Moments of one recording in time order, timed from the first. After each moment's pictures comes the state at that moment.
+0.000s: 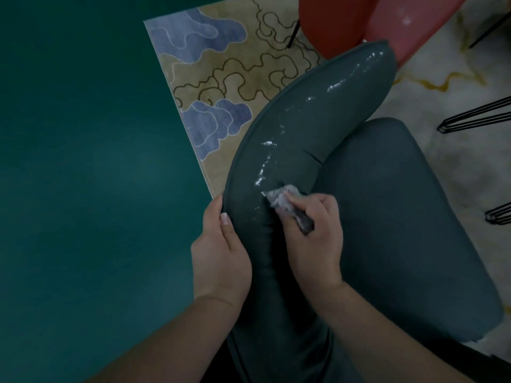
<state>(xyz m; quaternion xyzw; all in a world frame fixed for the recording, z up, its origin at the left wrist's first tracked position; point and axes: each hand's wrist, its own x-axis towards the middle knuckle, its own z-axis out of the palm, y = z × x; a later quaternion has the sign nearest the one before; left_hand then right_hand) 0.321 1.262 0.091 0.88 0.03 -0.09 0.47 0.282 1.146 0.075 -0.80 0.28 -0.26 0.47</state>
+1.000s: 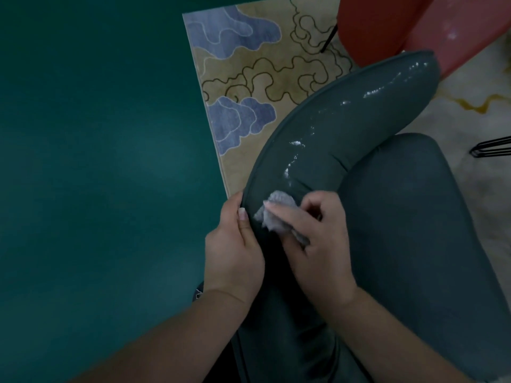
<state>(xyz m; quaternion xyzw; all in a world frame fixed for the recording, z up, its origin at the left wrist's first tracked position) 0.323 1.263 0.092 0.88 0.03 -0.08 0.48 0.287 1.143 0.091 -0.91 0.05 -0.19 0.36</state>
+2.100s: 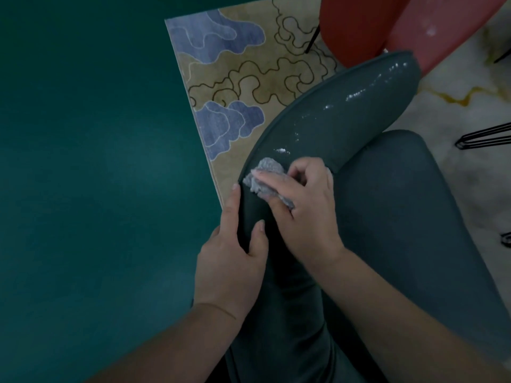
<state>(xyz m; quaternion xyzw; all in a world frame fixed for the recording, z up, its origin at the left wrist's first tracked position) 0.324 1.261 0.102 0.90 -0.05 -0.15 0.40 0.338 1.123 0.097 -0.94 0.09 -0.18 0.29</state>
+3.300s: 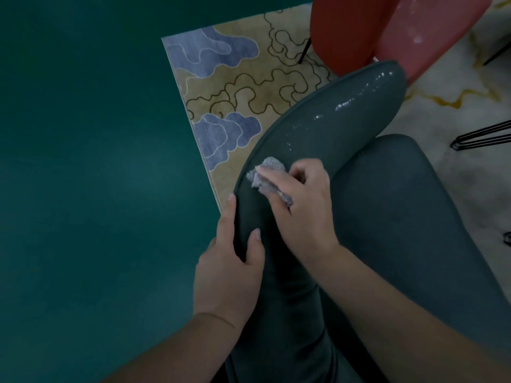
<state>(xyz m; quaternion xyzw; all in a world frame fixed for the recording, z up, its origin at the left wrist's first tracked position) 0.323 1.261 0.100 0.90 -0.03 -0.16 0.39 0.348 1.115 0.089 -0.92 0.11 -0.21 0.30</state>
